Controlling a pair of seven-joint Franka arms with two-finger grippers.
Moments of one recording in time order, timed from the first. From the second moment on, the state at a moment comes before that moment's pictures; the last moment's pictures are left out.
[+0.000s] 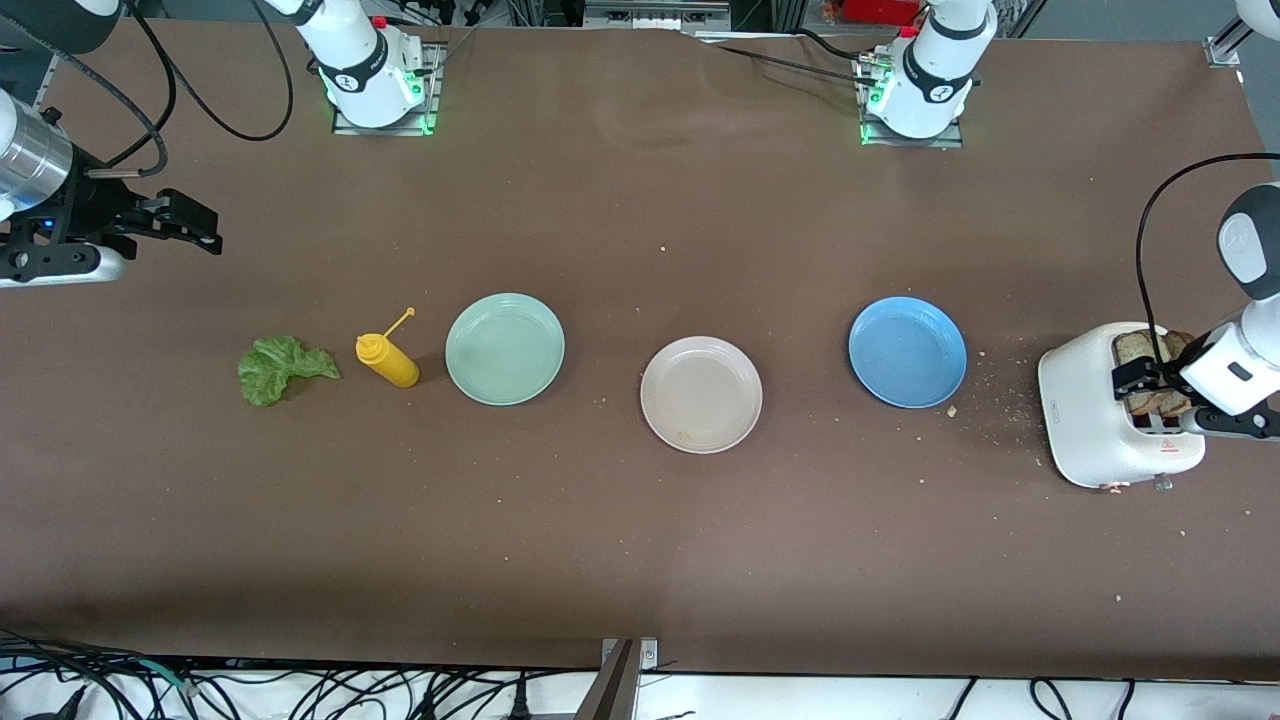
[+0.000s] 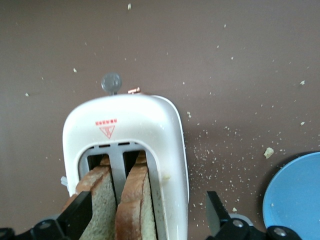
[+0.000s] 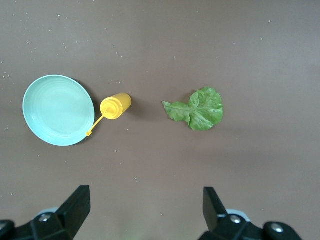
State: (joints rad) left arm 0.37 0.34 -0.16 -1.78 0.19 2.14 0.22; right arm 0.06 0.03 -0.01 -1.63 -0.01 1.58 -0.03
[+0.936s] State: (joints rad) left arm 0.39 0.27 -0.16 -1.82 0.19 2.05 0.22; right arm 0.06 0.03 -0.01 -1.63 -0.01 1.58 -0.03
